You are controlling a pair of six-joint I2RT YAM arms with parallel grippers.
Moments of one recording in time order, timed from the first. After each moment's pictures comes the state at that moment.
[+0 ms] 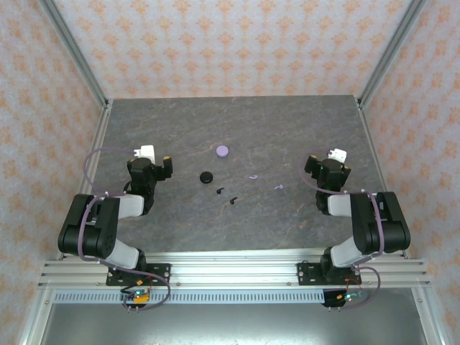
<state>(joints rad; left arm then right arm) -0.03 1.48 0.42 0.63 -0.22 -0.07 0.03 1.50 0.40 0.65 0.33 0.21</state>
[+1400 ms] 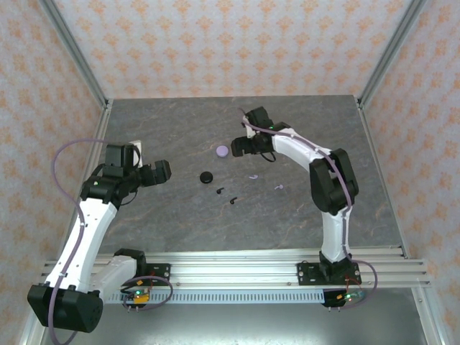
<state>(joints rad) -0.05 0.95 0.94 -0.85 0.08 -0.32 0.50 2.04 1.62 -0.60 -0.11 0.20</state>
